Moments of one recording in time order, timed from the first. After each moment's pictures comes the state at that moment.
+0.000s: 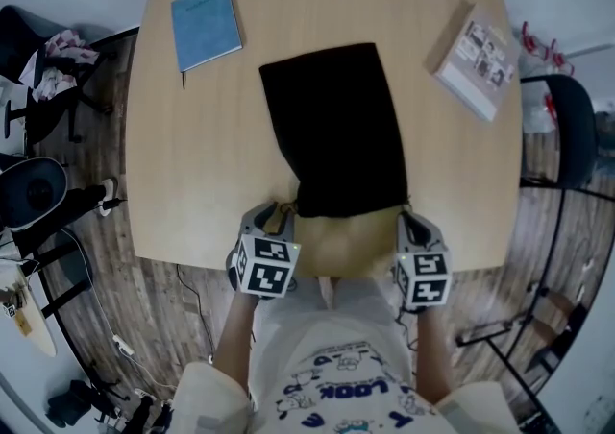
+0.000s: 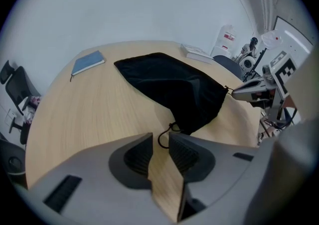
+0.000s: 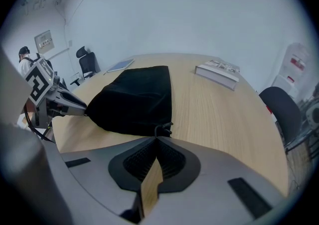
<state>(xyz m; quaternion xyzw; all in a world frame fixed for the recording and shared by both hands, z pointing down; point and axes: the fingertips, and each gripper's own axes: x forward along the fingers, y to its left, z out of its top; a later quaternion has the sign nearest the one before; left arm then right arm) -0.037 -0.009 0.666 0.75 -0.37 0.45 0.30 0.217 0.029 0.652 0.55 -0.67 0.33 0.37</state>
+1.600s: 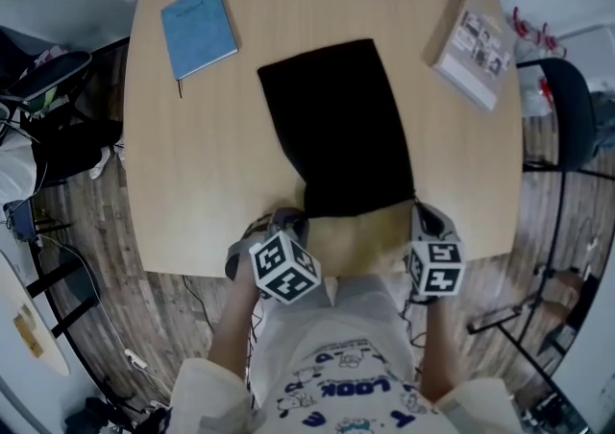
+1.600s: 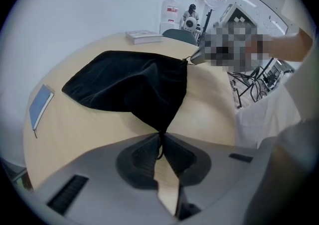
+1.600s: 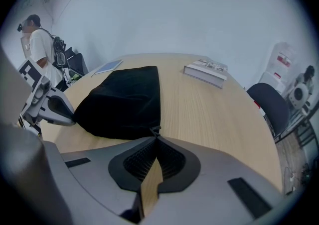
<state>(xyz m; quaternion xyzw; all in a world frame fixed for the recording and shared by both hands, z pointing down) -0.014 0.010 0.670 0.80 -0.13 0.56 0.14 0.229 0.024 0.650 0.60 -0.63 0.34 0.36</state>
